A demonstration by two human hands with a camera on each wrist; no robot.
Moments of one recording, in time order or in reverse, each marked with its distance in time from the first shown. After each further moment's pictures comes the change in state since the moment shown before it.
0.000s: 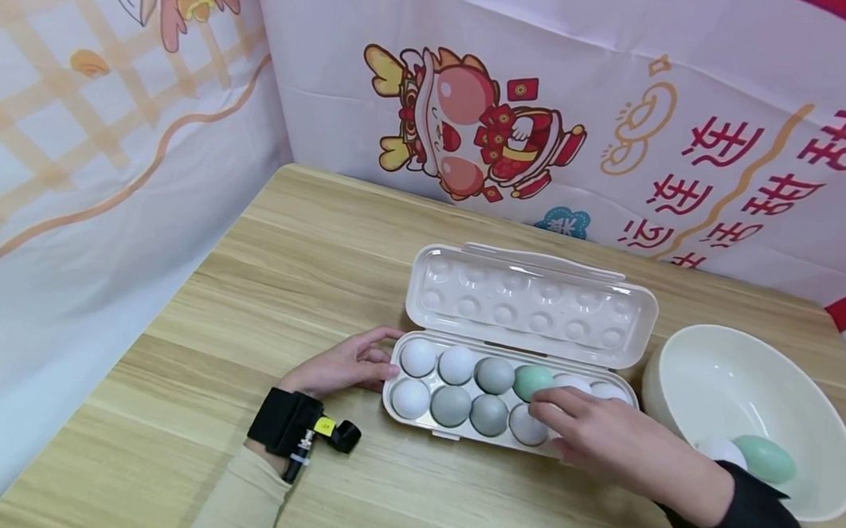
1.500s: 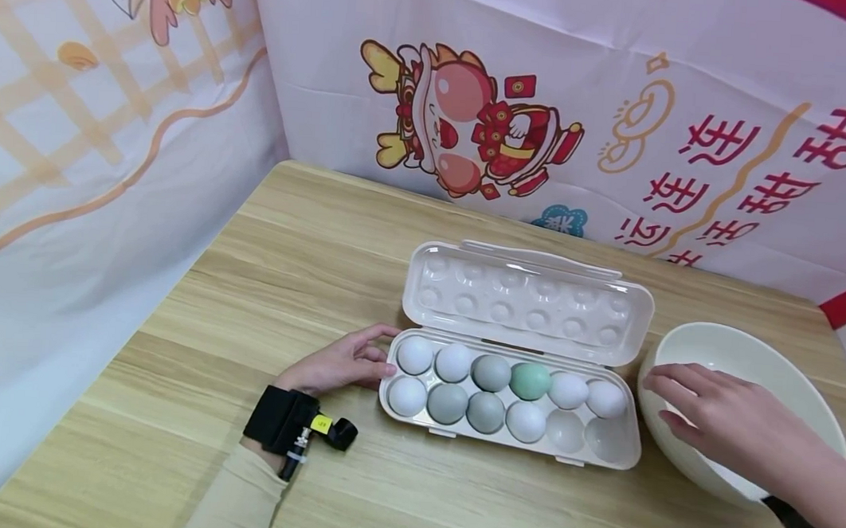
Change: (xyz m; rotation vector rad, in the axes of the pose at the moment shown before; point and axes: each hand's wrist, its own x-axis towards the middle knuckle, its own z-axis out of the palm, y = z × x) left_hand 0.000 0.000 0.000 0.013 0.007 -0.004; right_hand -0.075 0.047 -0.044 -0.202 0.035 0.201
